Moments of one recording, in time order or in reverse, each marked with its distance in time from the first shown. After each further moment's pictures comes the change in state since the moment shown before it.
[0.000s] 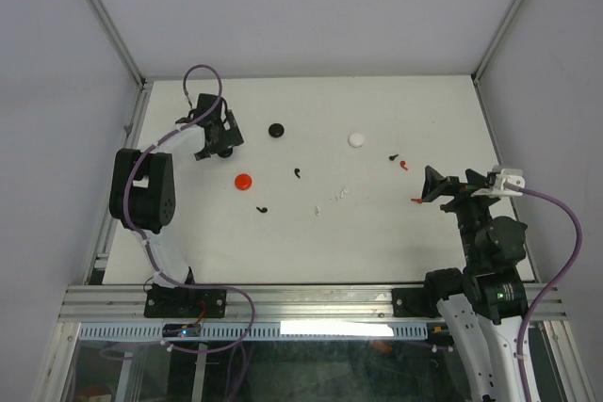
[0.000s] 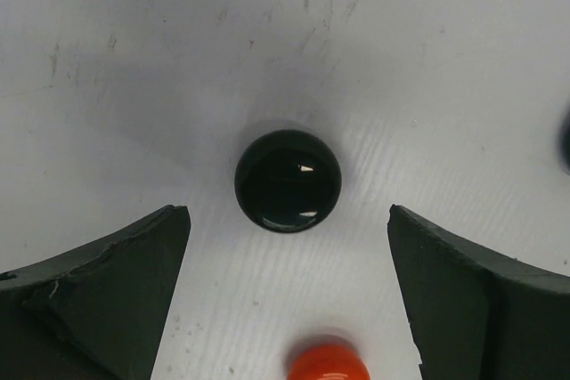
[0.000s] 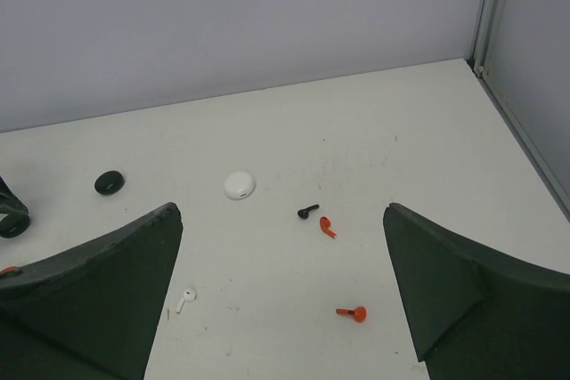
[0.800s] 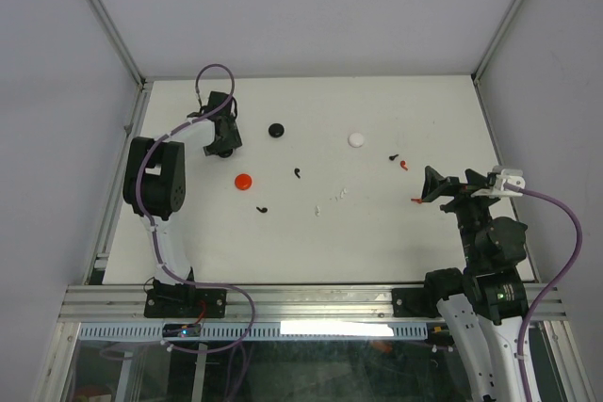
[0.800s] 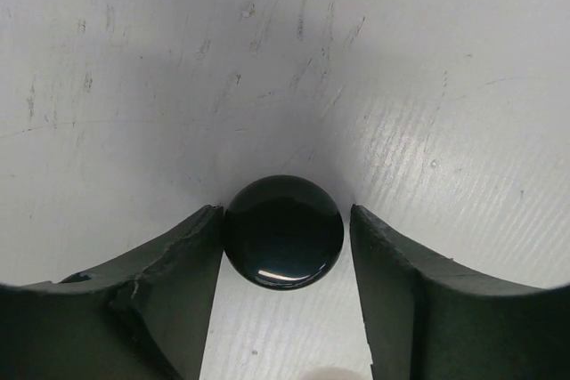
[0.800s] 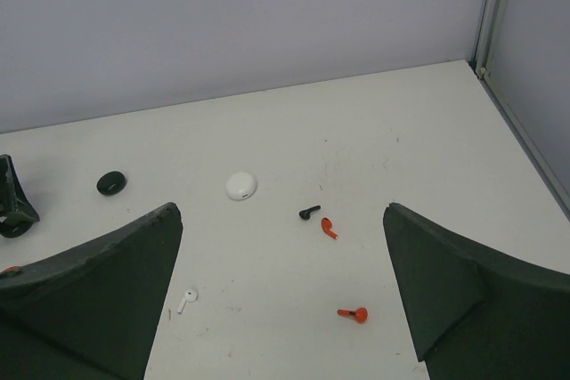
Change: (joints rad) left arm -0.032 0.175 0.142 -0.053 -0.084 0.044; right arm 0.006 -0.004 0.000 0.002 0.003 0.000
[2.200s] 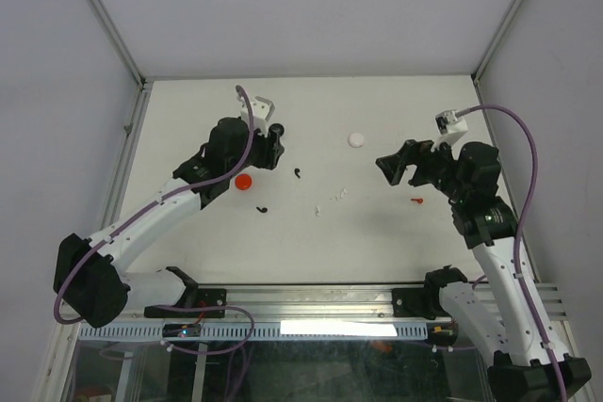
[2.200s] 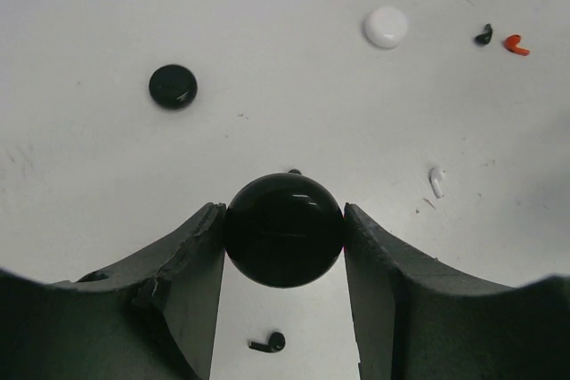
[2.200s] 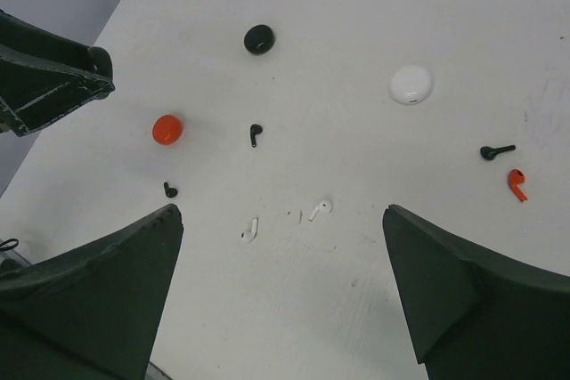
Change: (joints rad) left arm -0.407 -0.756 -0.401 0.247 0.197 0.314; right arm 0.002 0.534 0.227 -0.047 -0.495 0.089
